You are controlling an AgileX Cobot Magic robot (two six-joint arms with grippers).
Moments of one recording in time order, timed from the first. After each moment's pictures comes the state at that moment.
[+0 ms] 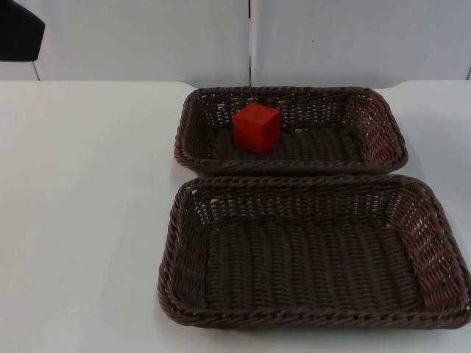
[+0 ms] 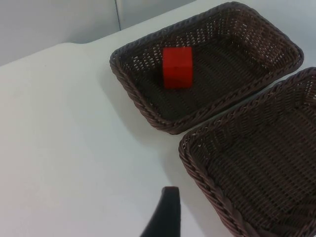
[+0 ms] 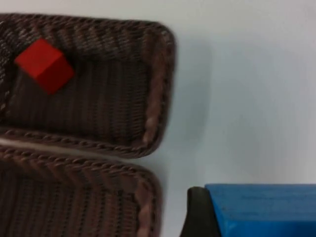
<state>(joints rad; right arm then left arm) 0.13 1.29 -1.13 0.17 0.78 -0.13 -0.38 0.82 -0.76 -0.22 0.67 0.25</state>
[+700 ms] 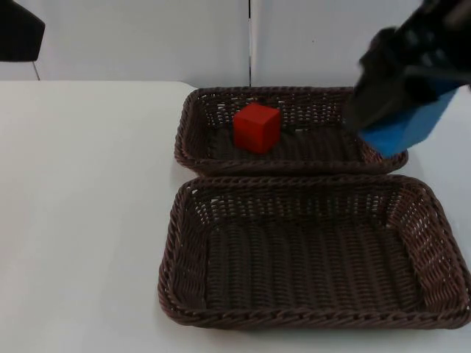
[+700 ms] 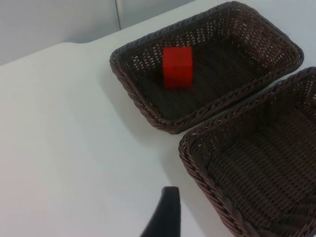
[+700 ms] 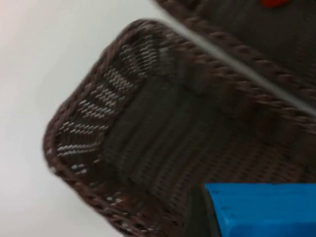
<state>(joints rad) 0.64 1.51 -1.13 0.16 0.72 -0.13 -0.38 0.82 -0.76 -0.22 0.67 0.25</state>
